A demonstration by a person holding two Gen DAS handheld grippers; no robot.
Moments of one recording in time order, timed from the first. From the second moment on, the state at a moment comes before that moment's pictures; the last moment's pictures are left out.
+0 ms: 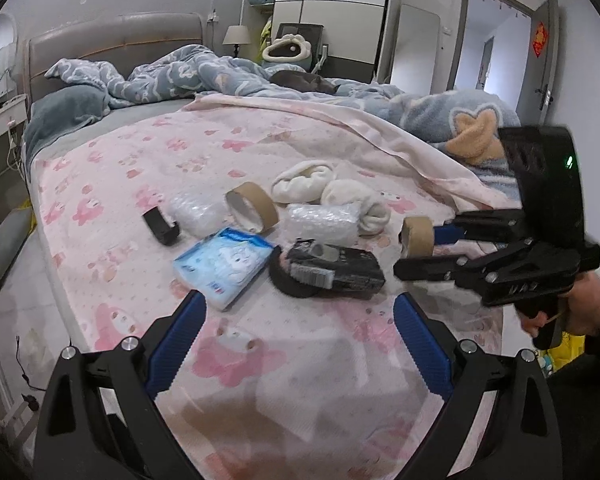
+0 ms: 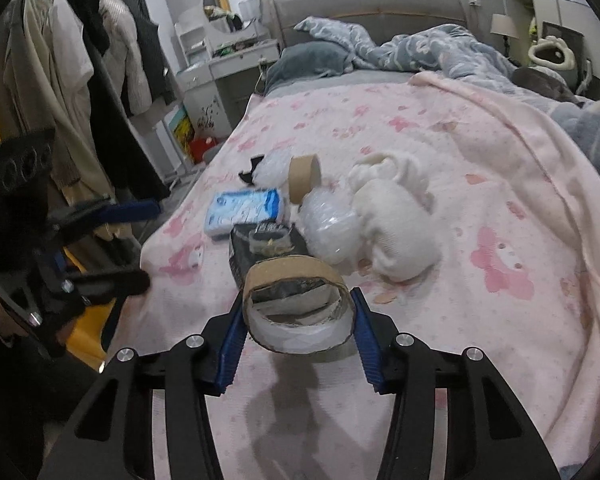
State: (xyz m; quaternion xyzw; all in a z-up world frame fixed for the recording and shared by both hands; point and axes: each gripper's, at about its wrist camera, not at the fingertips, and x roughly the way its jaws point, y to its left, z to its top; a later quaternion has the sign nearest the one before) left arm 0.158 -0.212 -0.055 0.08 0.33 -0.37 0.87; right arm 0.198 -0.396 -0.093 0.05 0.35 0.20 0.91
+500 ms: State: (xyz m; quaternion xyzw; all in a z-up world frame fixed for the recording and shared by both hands) left arm 0.164 -0.264 -0.075 0.13 0.31 -0.37 0.86; right arm 0.180 -0.444 -0.086 0.12 0.32 0.18 0.92
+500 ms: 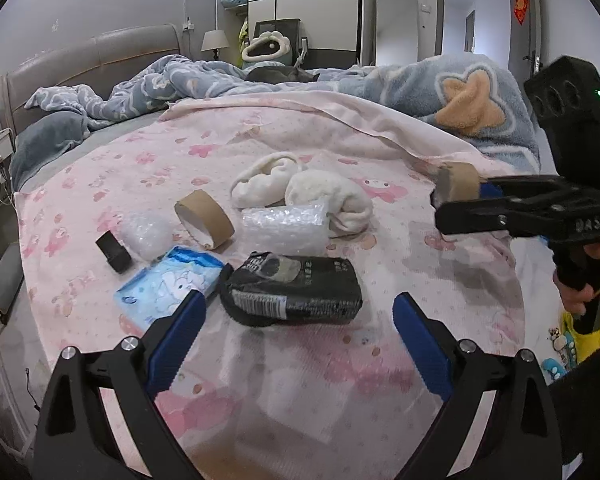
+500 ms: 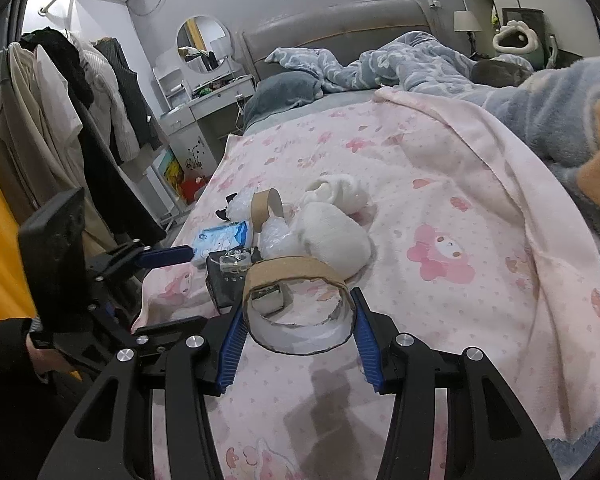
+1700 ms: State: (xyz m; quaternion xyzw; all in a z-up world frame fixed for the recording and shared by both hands) left arm 0.183 -0.221 -0.050 0.08 0.33 -0.33 0.88; right arm 0.210 -0.377 -0.057 0.11 0.32 0.21 0.92
